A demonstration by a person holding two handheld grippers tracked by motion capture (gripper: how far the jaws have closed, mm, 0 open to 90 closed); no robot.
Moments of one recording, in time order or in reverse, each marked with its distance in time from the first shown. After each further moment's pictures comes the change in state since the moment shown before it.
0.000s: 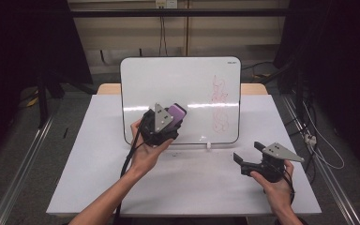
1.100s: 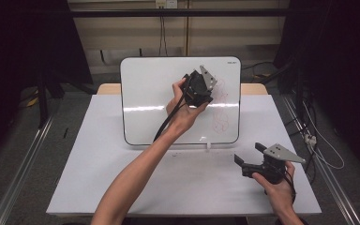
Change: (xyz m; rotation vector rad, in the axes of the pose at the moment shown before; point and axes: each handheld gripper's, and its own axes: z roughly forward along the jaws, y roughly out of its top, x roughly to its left) left arm -0.008 0.102 0.101 0.037 0.097 0.107; right arm -0.004 -0.003 -0.002 0.003 0.010 0.009
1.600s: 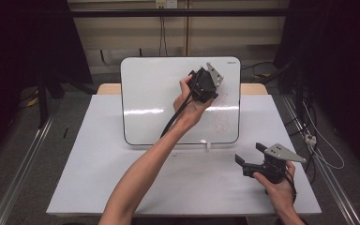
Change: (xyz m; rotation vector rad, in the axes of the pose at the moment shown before) left arm -0.007 0.003 0.023 -0.014 0.021 0.021; right arm -0.004 -0.002 0.000 0.004 0.000 0.008
